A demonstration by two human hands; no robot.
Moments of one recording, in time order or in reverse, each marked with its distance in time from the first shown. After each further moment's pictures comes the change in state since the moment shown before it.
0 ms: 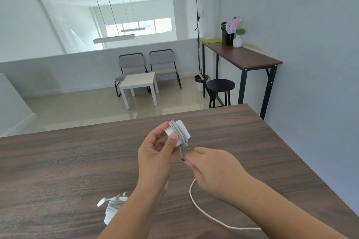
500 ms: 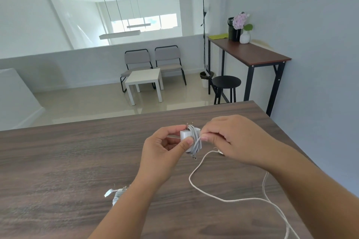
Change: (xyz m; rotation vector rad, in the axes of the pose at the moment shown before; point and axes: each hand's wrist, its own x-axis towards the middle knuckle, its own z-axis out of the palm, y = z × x) left_hand -0.004 0.014 -0.015 0.373 -0.188 0.101; right_hand 0.016 0.035 -0.050 0.060 0.090 -0.131
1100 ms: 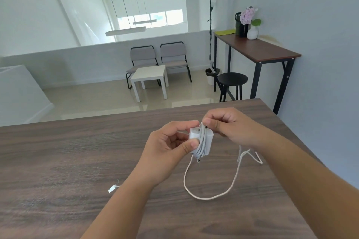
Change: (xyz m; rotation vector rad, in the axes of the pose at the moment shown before) left_hand 0.001 0.013 -0.008 -0.117 -0.259 0.072; right_hand 0.022 0.021 0.015 0.783 -0.064 0.180
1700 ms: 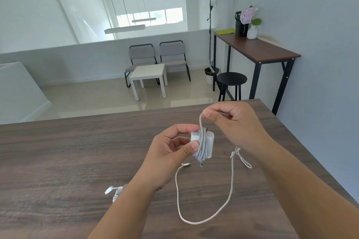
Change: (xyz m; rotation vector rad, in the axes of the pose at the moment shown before) left_hand 0.003 -0.012 0.007 -0.111 -0.020 -0.073; right_hand -0.001 -0.006 0.008 -0.053 0.420 -0.081
